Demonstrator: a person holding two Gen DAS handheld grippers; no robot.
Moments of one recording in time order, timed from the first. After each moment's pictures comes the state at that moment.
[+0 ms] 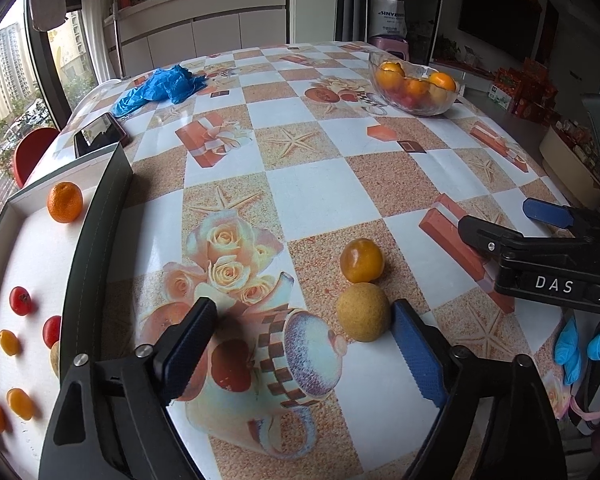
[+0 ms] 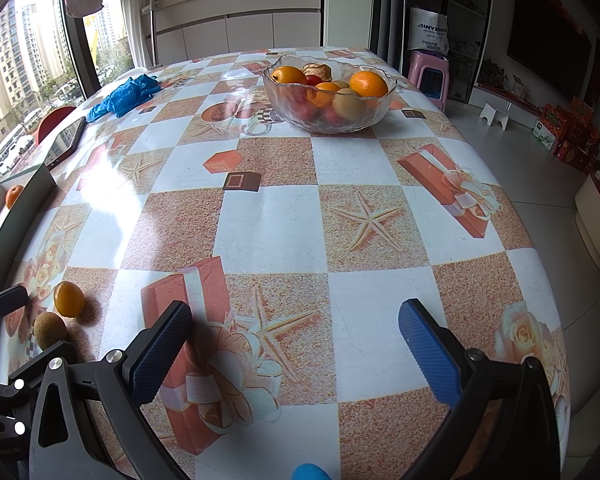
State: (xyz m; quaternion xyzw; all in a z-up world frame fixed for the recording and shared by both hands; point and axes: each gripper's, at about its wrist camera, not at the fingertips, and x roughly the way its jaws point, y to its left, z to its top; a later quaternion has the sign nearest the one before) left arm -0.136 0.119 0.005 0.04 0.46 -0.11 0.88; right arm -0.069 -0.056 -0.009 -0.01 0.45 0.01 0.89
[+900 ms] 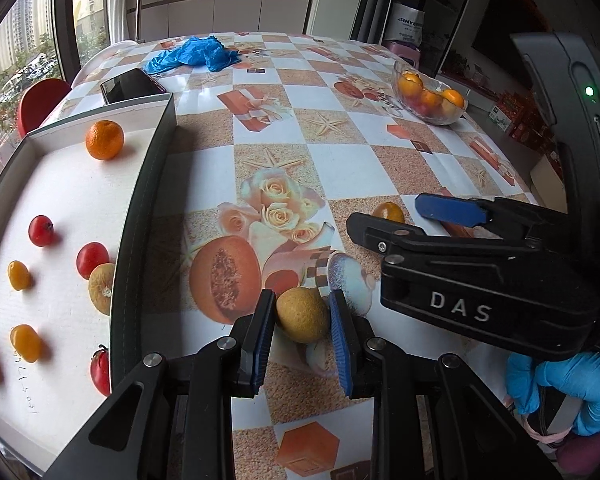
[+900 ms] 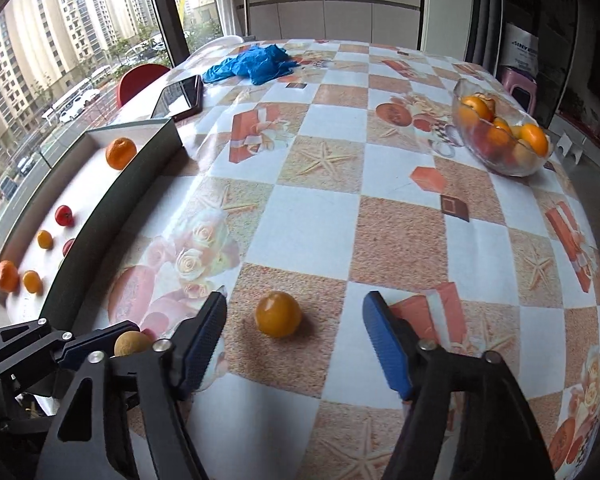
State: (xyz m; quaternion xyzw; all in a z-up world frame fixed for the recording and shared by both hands) left arm -0.164 0.170 0.014 -0.04 0.48 -0.11 0.87; right arm -0.073 0.062 0.002 -0.06 0.48 0.14 0.87
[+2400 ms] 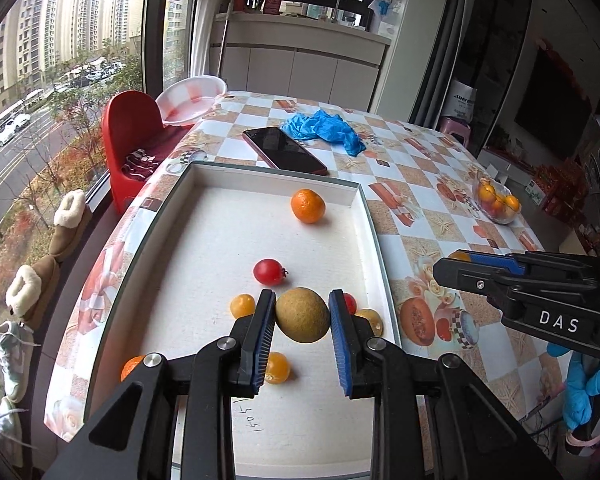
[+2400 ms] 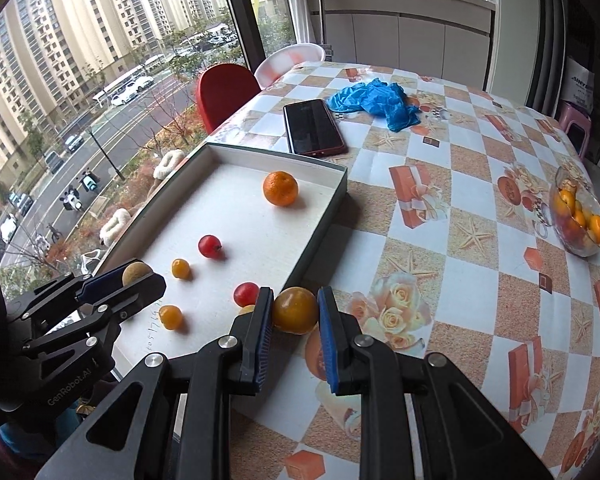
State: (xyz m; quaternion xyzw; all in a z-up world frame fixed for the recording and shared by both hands) left arm -0.192 0.327 0.067 -0.09 0.39 -0.02 0.92; right arm -0.096 0.184 0.072 -0.05 0.47 0.26 0.84
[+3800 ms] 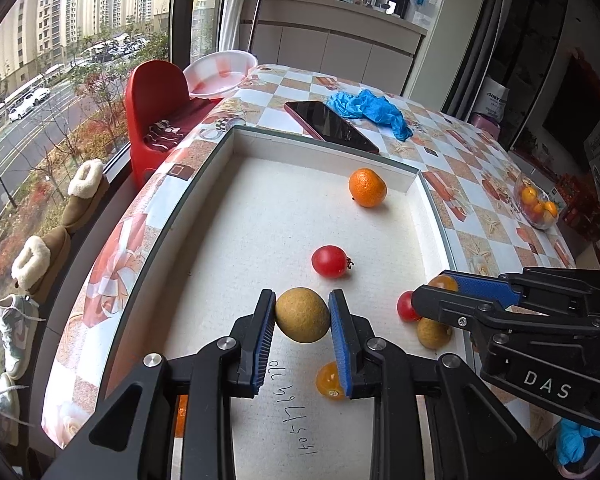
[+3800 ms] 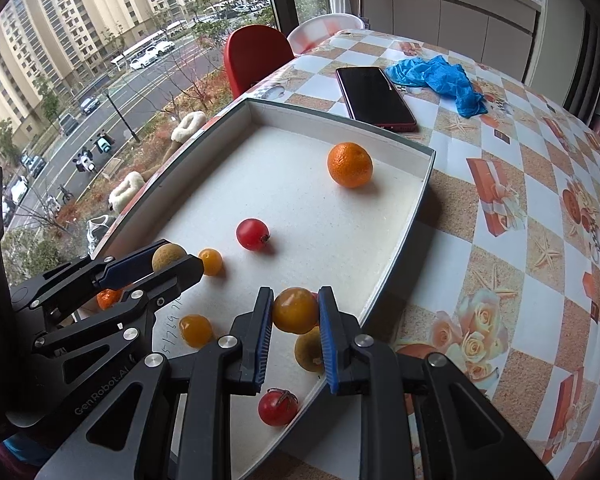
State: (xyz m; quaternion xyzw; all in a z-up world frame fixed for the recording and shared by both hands) left arm -0.168 0.354 0.033 -0.11 0.42 0.02 0.90; right arm -0.082 0.242 0.035 -0.09 0.50 0.29 0.81
